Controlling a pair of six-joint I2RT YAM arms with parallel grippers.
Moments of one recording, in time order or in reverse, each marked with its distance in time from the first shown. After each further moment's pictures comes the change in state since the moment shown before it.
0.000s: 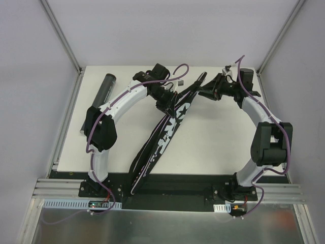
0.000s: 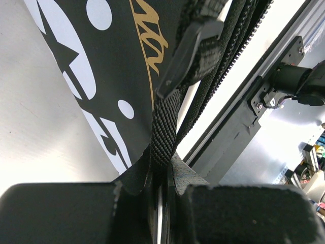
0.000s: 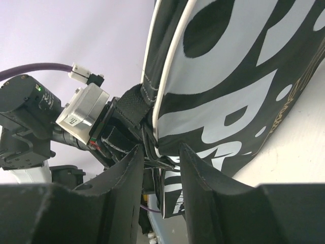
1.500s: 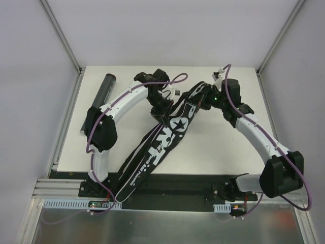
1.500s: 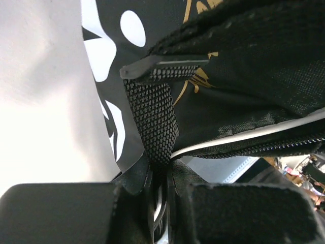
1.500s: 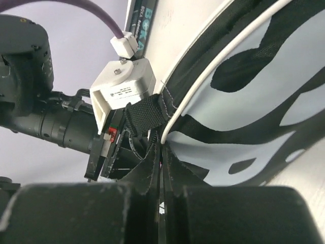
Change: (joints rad) left arm -0.005 0.001 0.001 -0.208 -0.027 0.001; right arm 0.278 -0.319 -0.181 -0.036 0.451 -0.081
